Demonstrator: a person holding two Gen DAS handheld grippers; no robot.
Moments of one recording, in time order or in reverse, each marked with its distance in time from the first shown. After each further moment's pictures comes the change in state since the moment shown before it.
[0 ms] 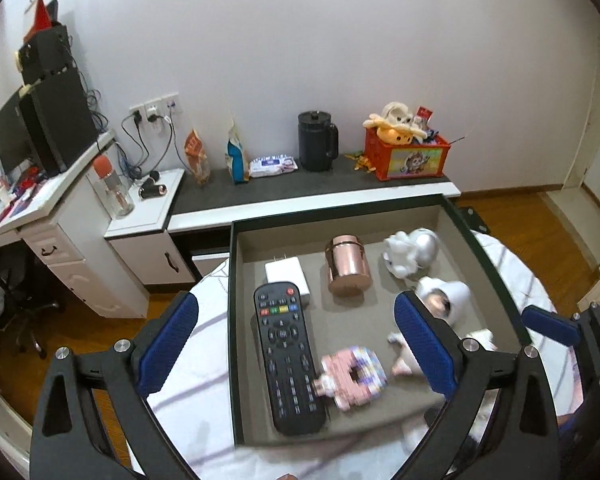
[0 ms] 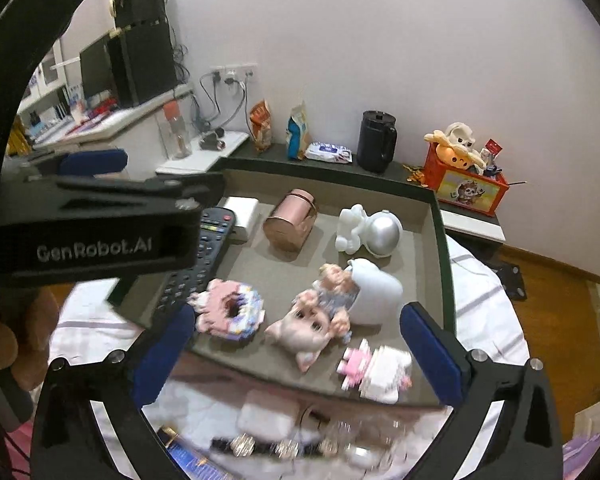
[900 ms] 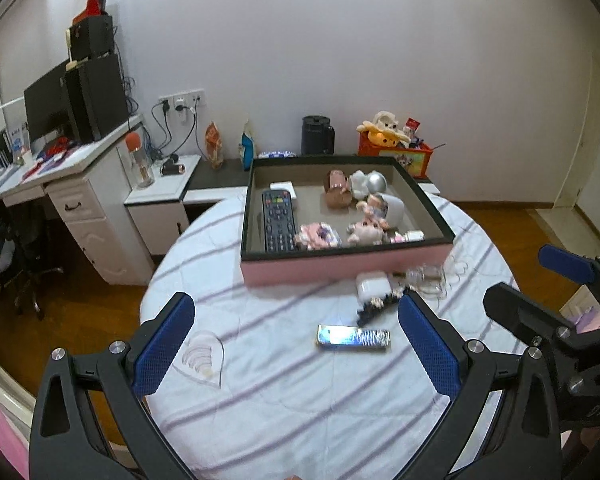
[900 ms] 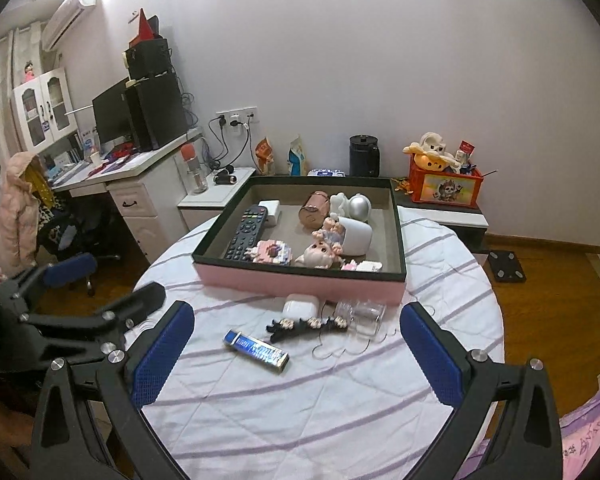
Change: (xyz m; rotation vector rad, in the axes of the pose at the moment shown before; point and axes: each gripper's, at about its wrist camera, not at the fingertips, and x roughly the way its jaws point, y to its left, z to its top) left arm -0.143 -0.019 -0.134 -0.092 -0.043 -0.005; right arm -0.135 0.013 -0.079 0.099 -0.128 0.031
